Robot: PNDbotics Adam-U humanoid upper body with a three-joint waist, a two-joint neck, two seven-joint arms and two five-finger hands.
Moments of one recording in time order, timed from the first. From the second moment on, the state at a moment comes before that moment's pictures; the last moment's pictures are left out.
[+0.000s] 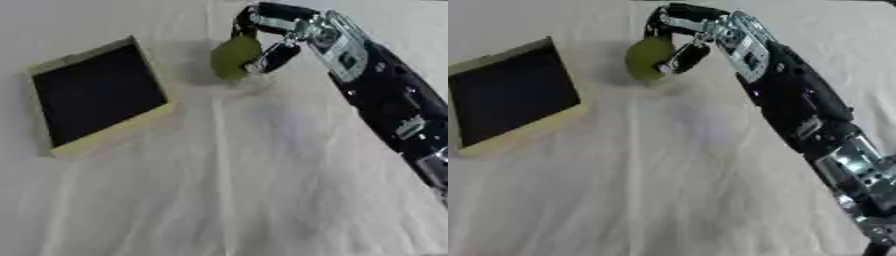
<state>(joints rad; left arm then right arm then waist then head) -0.49 0.46 0.06 -1.98 0.00 -0.15 0.51 -1.13 -0.48 0.34 -1.02 0.47 -0.47 0.47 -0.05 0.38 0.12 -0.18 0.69</state>
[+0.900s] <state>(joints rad) -0.53 0.46 0.06 -1.98 0.00 -0.16 0.51 -1.25 -0.42 0.40 -1.21 0.33 -0.42 0.55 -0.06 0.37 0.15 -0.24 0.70</state>
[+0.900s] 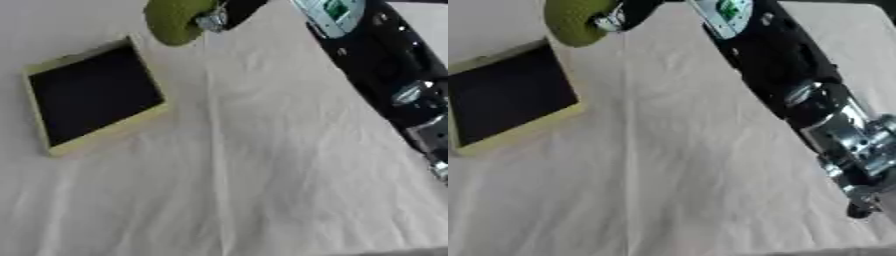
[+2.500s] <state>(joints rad) -0.65 0.40 0.05 -1.98 0.02 -0.22 0.46 -1.20 -0.05 0.37 -0.95 0.84 -0.41 0.32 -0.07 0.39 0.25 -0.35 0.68</state>
